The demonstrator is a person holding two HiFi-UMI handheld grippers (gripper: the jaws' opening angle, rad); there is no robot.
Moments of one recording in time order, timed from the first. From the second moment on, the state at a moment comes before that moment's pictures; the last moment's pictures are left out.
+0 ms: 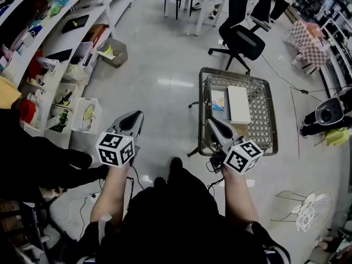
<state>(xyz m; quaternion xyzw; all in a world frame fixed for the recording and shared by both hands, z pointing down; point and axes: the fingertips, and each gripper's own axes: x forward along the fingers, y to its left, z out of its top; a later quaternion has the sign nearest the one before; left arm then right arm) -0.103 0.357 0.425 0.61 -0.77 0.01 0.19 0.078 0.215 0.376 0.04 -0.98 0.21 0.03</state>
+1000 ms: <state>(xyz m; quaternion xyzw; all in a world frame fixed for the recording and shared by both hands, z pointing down) -0.153 0.014 0.452 0.70 -0.67 0.17 0.20 0.025 -0.035 0.488 0.17 -0.93 0.32 0.06</state>
